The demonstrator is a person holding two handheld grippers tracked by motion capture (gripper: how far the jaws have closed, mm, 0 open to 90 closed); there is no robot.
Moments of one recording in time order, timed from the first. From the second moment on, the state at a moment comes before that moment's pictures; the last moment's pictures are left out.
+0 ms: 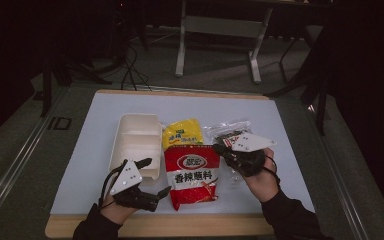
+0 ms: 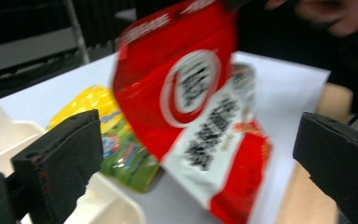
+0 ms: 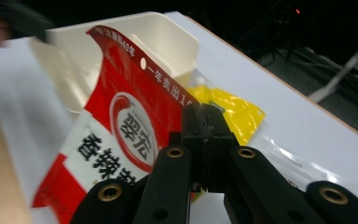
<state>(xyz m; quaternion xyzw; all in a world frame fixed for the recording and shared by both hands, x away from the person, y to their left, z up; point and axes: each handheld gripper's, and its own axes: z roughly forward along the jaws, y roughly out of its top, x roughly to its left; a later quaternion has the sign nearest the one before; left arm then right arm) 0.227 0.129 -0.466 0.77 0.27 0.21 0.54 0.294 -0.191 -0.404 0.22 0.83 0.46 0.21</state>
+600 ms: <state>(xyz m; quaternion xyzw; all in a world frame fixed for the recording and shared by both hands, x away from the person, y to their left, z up) 0.265 0.116 -0.461 0.80 0.22 0.14 0.55 0.265 -0.200 -0.390 0.19 0.83 0.49 0.19</state>
